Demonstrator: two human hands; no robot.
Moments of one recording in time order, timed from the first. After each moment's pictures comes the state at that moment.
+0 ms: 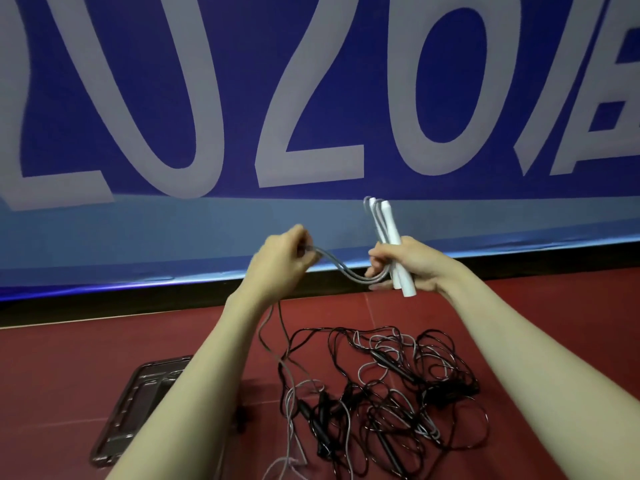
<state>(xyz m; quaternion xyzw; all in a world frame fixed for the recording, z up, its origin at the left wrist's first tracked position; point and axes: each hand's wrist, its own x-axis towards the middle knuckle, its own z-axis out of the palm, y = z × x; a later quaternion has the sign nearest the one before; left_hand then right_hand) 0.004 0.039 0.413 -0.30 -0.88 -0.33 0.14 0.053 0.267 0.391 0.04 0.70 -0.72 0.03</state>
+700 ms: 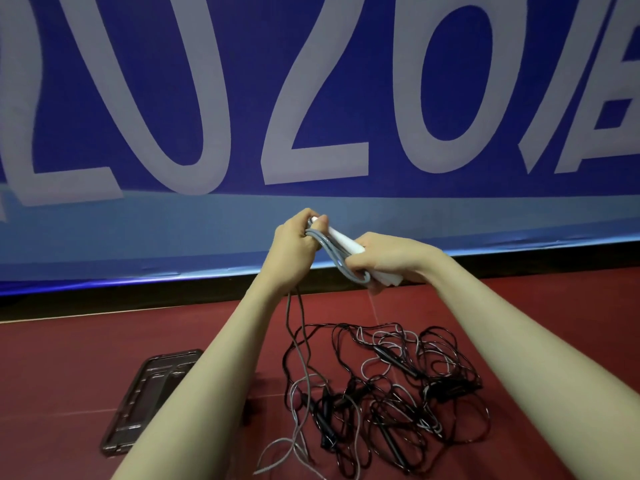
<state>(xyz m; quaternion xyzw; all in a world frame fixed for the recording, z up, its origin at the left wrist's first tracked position) 0.025 0.049 0.426 -0.31 -0.80 -0.51 0.10 0.073 0.213 0.431 -0.03 0.89 -0.44 0.08</state>
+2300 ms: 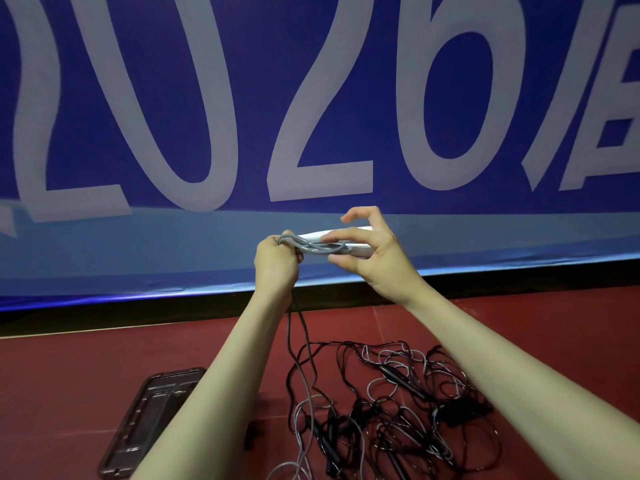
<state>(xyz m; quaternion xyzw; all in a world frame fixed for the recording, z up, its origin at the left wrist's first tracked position) -0.001 0.043 0.429 -0.06 -0.76 -0.65 0.07 0.065 0.193 0.418 -0.19 0.79 -0.50 -0.29</state>
